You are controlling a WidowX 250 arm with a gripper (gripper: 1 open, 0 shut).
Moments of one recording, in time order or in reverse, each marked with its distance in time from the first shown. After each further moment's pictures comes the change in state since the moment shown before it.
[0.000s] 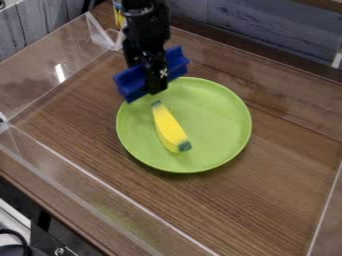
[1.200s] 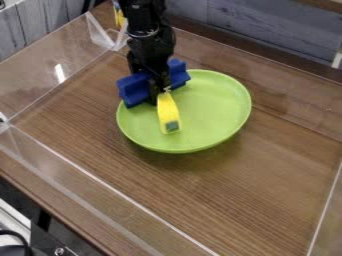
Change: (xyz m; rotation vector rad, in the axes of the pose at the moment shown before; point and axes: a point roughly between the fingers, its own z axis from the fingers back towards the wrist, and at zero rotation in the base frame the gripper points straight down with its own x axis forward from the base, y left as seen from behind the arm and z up) arm -0.001 0.002 -0.032 0.076 -0.018 0.023
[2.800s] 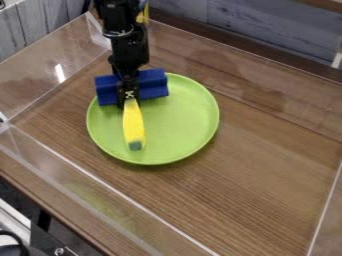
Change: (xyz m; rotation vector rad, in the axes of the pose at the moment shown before) arm -0.031 0.021 0.008 -0.070 0.079 -0.321
